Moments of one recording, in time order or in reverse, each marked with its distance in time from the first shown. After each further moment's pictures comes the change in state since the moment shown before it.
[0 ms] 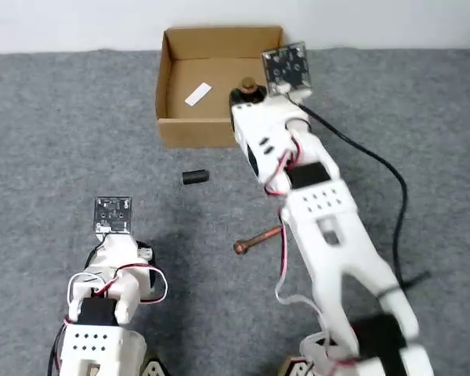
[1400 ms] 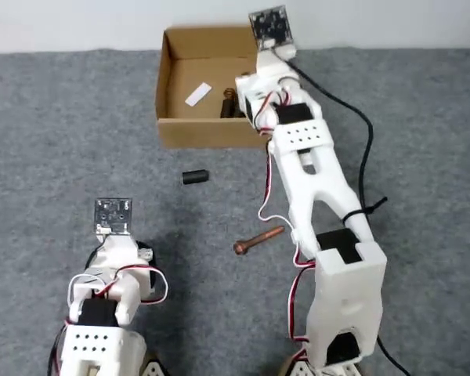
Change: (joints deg) left arm 0.0 0.0 1.1 -1.3 0.1; right arm 3.8 36.5 -44.6 19.9 4.6
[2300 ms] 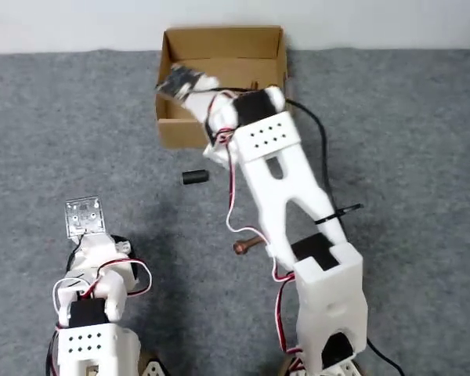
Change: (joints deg) left arm -10.1 0.0 0.0 -3.9 0.0; right arm -12.1 1.4 -17.1 52.7 35.1
